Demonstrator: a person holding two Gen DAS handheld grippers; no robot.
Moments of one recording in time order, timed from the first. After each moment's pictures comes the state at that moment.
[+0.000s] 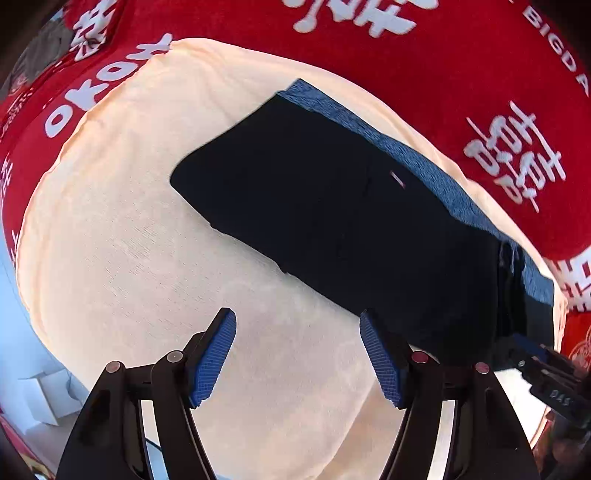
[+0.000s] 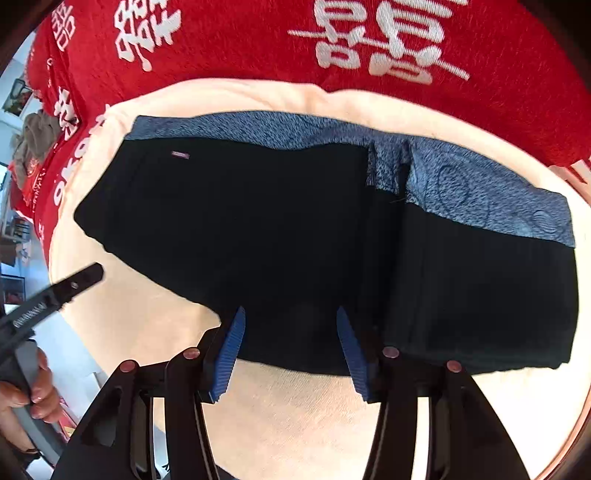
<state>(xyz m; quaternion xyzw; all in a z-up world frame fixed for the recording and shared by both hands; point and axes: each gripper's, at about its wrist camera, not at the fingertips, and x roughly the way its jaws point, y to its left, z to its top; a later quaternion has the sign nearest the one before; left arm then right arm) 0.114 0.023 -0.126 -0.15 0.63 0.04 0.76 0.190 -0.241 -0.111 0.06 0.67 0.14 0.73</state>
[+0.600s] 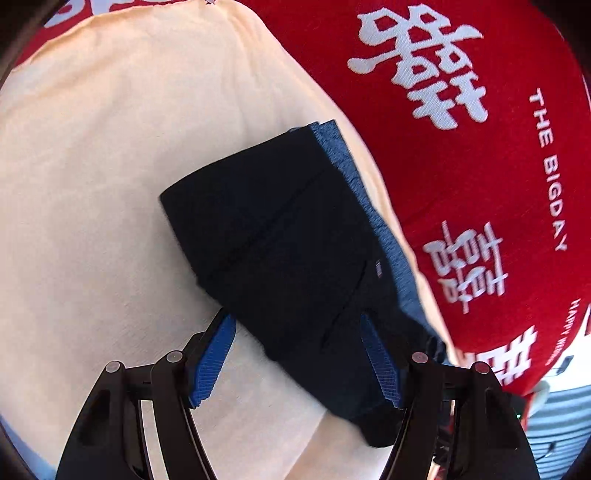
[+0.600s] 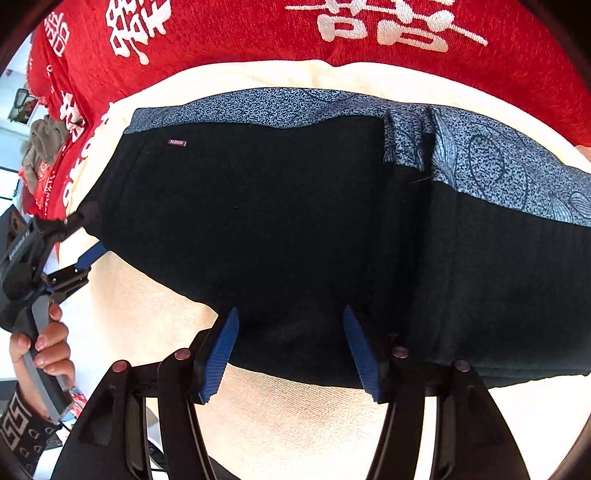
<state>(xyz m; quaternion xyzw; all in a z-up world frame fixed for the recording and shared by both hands) 0.133 0.089 -0.173 -0.40 0.54 -0.03 0.74 0.194 -0.239 -0.133 0.09 0.68 0.16 0.71</state>
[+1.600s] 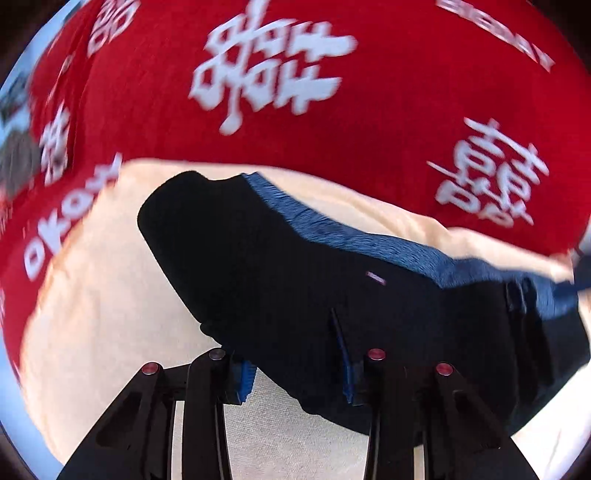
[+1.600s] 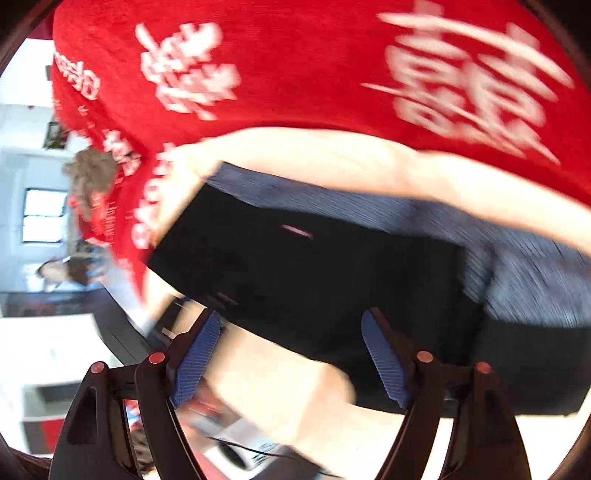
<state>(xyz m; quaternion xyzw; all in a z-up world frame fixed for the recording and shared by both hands) 0.169 -0.036 -0.121 0.01 0.49 -0.03 0.87 0.305 -0.203 -0.042 0.20 0.69 0.25 0.66</state>
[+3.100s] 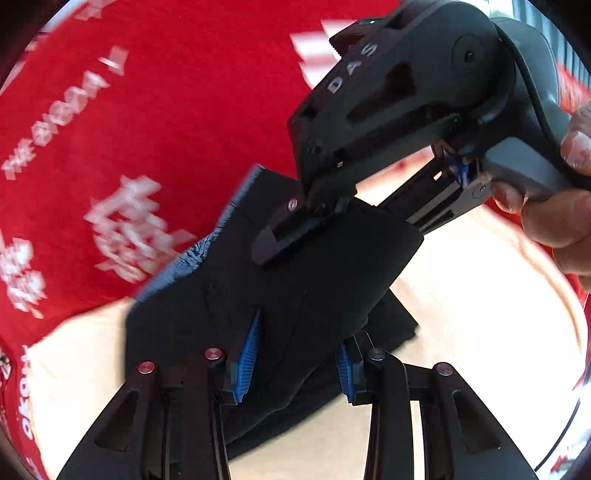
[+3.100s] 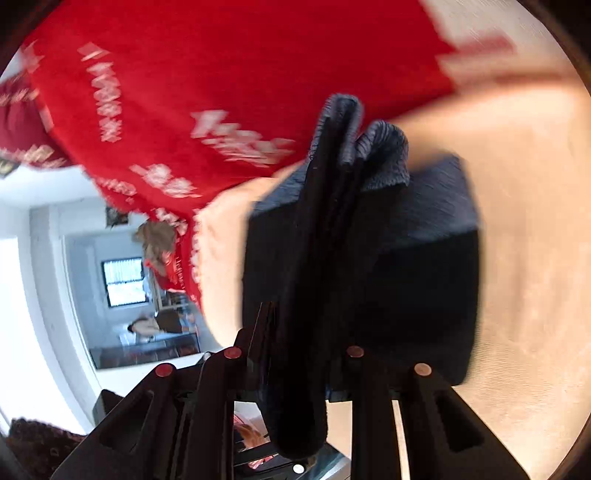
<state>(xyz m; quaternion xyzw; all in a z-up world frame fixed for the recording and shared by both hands) 0.079 -0.395 -0.067 0.20 0.45 -0.27 0.82 0.195 -0.537 -0.119 0.43 0.63 0.23 0.61</state>
